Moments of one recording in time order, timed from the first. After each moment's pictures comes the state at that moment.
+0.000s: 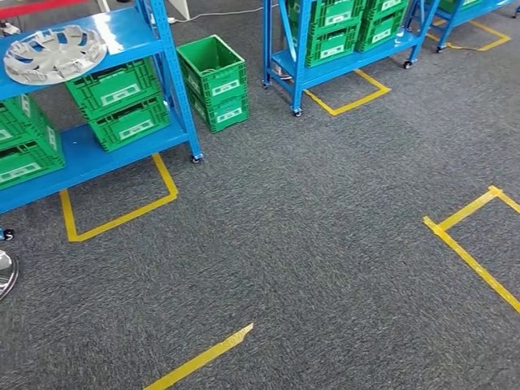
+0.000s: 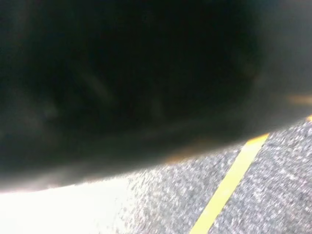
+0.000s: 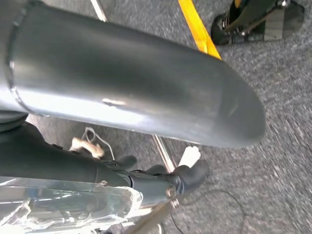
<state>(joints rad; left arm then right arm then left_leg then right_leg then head) -0.01 -0.16 0.98 -0.38 -1.48 0.20 -0.05 0.25 0.36 -0.51 -0.78 0.84 -0.19 0.13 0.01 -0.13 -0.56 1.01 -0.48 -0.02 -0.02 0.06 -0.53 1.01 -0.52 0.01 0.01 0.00</state>
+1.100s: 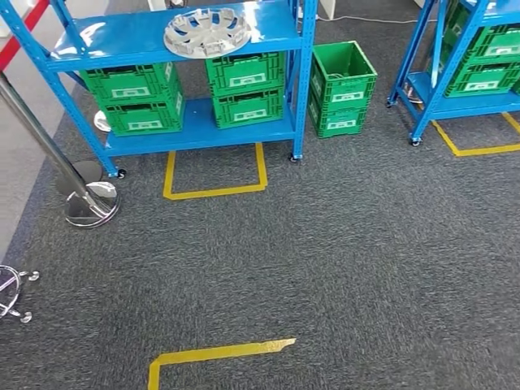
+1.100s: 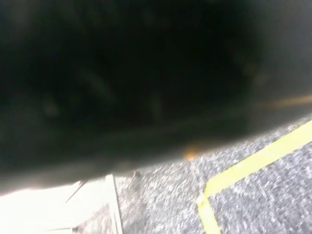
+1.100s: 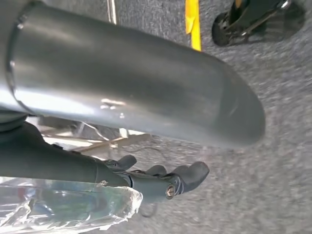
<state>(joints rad) 0.00 -0.18 1.02 -0.40 -1.48 0.17 -0.04 0.27 0.36 -0.50 -0.80 0.82 -0.18 0.15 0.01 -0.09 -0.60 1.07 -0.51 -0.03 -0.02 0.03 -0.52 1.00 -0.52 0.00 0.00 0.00</state>
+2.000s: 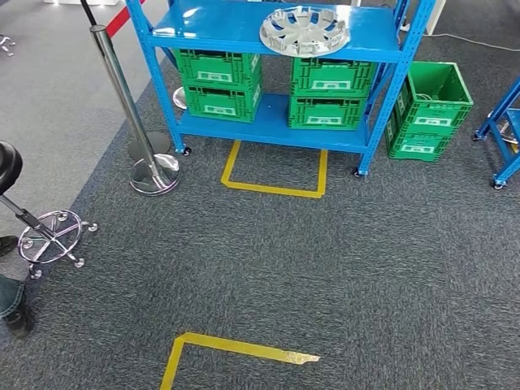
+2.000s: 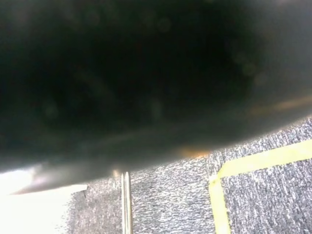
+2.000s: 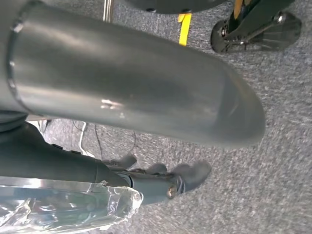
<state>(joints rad) 0.00 -0.18 1.02 -0.42 -1.48 0.17 -0.04 0.28 0.36 -0.48 -0.82 0.78 -0.17 0.15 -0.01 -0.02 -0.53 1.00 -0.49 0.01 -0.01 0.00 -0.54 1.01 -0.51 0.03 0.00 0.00</state>
